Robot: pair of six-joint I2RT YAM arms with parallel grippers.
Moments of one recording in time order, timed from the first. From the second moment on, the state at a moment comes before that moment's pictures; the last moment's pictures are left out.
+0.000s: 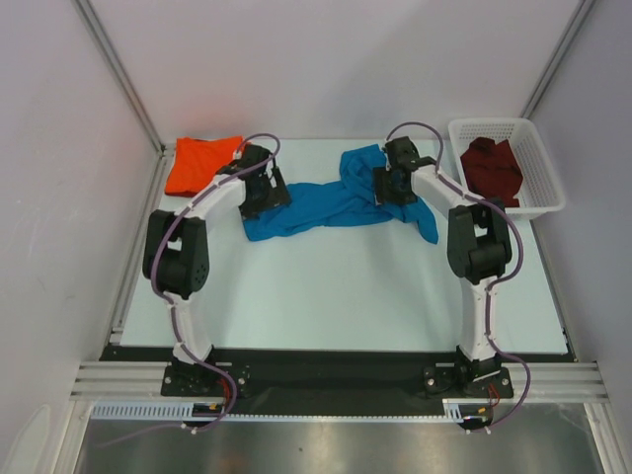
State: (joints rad) left arm -0.28 1.94 1.51 -0.60 -0.08 -0.61; right arm 0.30 2.12 1.71 -0.59 0.05 0.17
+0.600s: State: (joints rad) left arm -0.27 2.11 1.58 -0.59 0.01 -0.62; right arm 0.32 2.16 1.76 -0.63 0.15 0.18
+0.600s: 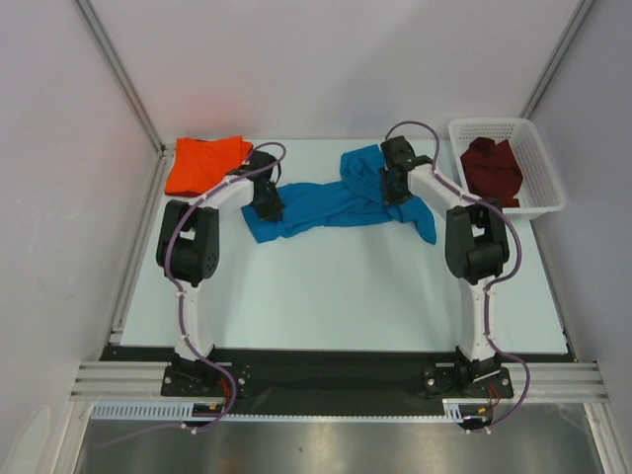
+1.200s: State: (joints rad) left arm -0.28 1.13 1.34 -0.62 -0.18 -0.51; right arm 0.36 1.56 1.79 -0.95 0.21 0.30
